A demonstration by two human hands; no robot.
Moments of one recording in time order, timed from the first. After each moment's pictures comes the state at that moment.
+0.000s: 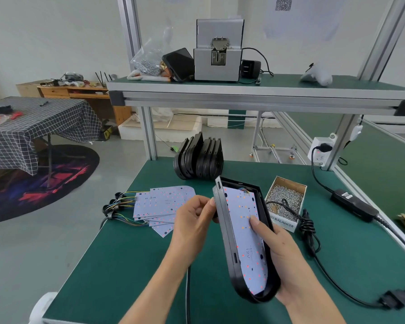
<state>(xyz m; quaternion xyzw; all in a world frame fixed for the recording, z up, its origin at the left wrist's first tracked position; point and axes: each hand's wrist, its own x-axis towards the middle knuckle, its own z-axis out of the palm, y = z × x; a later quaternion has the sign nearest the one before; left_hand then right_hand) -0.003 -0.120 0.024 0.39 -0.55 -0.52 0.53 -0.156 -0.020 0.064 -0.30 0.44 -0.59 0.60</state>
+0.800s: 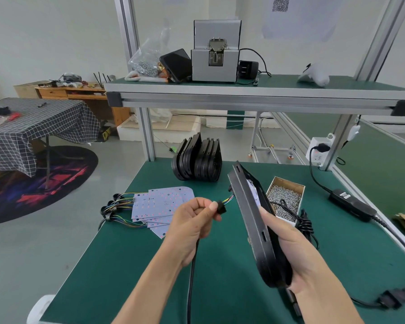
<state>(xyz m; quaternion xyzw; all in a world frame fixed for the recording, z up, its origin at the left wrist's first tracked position) 0.005 -0.123 0.029 0.28 -0.49 -0.66 0.50 -0.172 -0.022 0.086 -0.27 0.41 -0.57 0.65</state>
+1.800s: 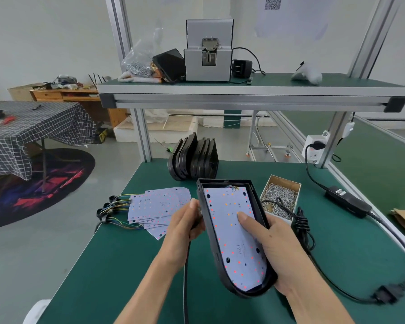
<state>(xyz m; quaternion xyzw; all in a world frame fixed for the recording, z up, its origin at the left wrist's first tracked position) 0.012 -0.119 0.019 0.33 -0.58 -0.58 0.47 -0.166 -0.028 0.069 -0.37 0.51 -0.56 0.53</state>
